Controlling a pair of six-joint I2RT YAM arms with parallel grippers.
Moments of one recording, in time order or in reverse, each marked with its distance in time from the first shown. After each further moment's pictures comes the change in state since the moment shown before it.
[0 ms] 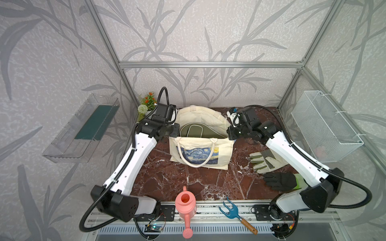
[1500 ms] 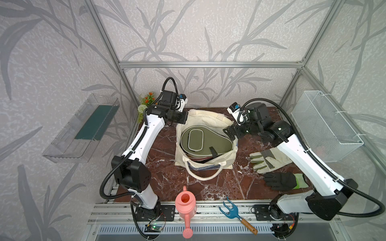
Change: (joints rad) left arm 0.057 0.380 0.341 0.066 0.377 0.090; right arm 0.020 -0.047 0.184 -0.053 -0.049 -0.341
